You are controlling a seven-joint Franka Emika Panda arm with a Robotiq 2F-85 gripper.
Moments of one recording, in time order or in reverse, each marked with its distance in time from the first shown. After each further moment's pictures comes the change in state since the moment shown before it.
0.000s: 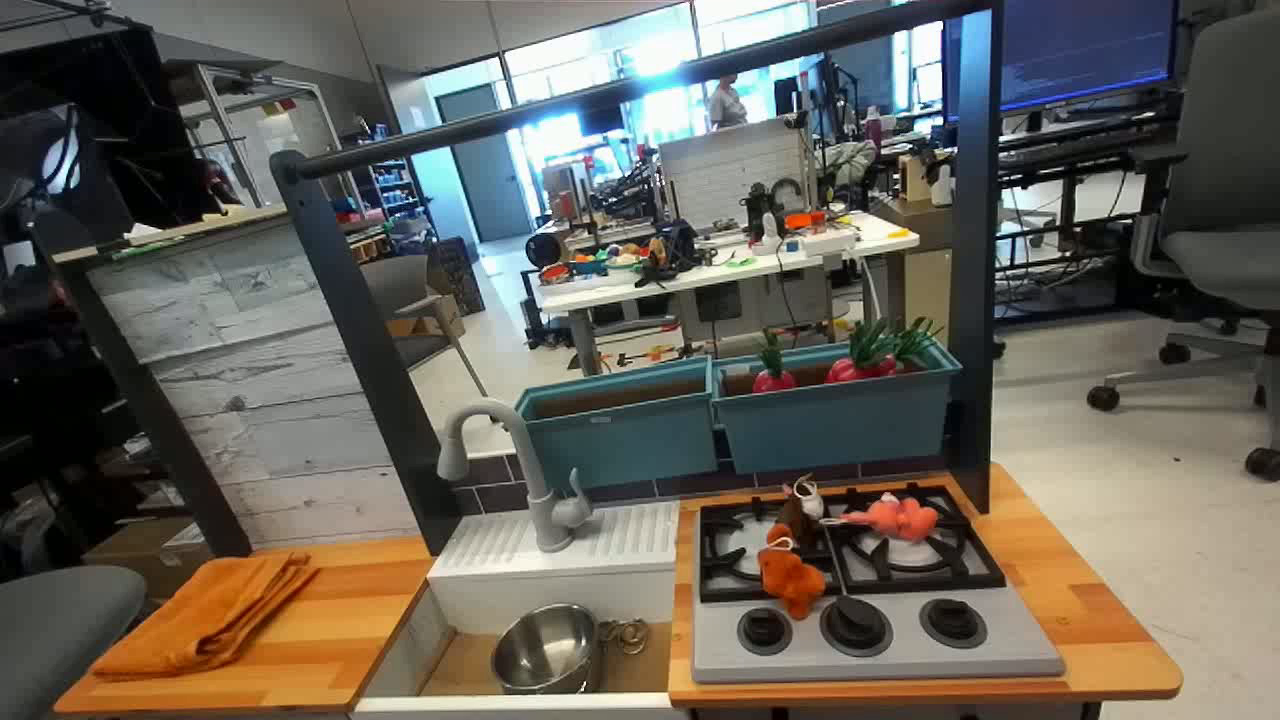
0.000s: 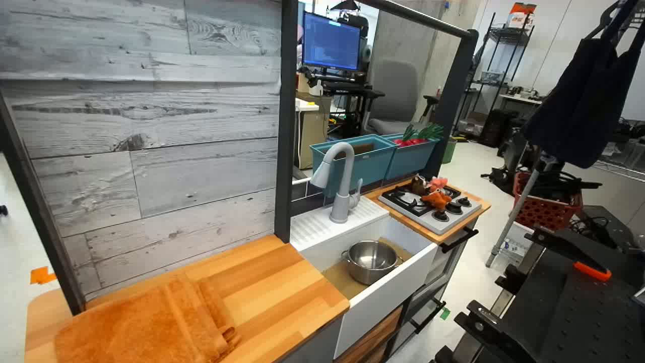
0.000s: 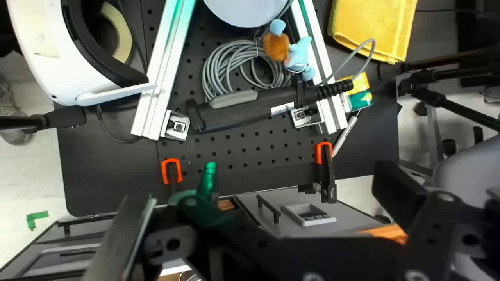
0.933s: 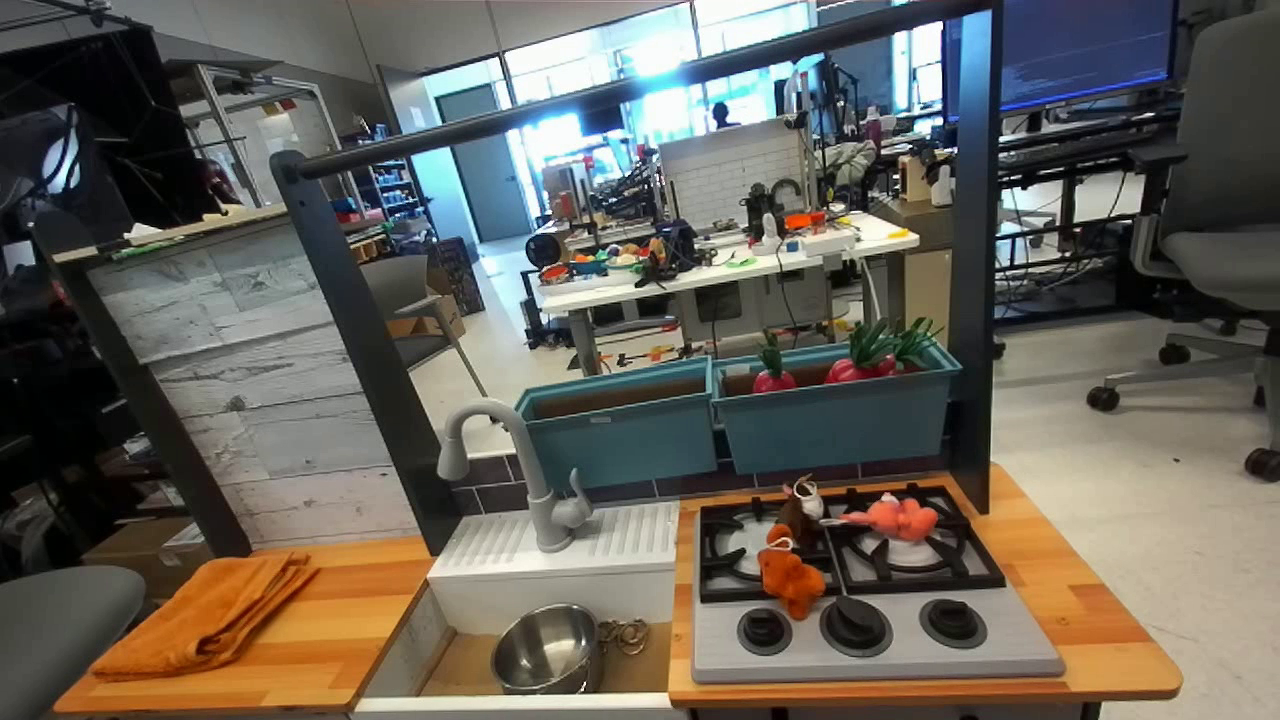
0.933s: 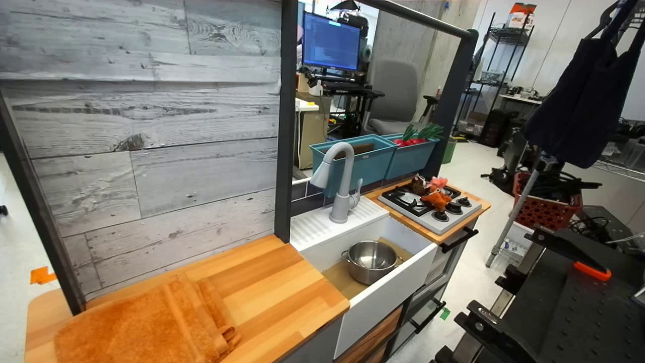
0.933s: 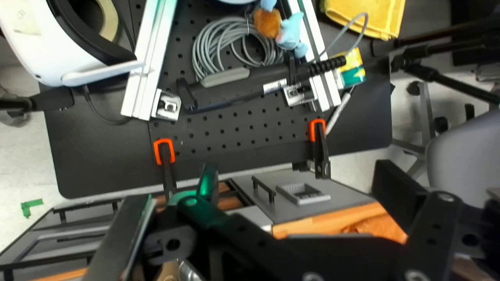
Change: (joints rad) arm 0.000 0.039 -0.001 0.016 0.048 0.076 0.011
